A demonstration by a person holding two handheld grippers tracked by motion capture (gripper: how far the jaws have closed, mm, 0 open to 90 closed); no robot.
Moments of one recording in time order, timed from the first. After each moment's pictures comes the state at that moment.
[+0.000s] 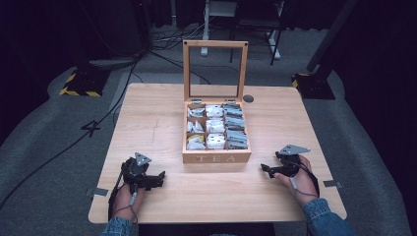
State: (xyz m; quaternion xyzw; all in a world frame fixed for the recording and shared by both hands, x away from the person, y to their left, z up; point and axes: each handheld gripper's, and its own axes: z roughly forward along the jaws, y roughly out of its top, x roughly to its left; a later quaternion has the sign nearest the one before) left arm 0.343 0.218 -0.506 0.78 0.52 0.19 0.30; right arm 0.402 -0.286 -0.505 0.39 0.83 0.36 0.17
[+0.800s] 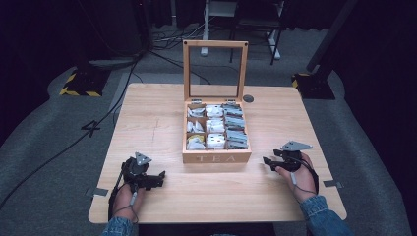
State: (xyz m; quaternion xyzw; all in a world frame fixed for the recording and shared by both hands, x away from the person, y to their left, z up) left arm 0.344 0.218 -0.506 0.78 0.52 0.19 0.30; right arm 0.407 -0.287 -0.491 0.42 0.80 0.38 0.19
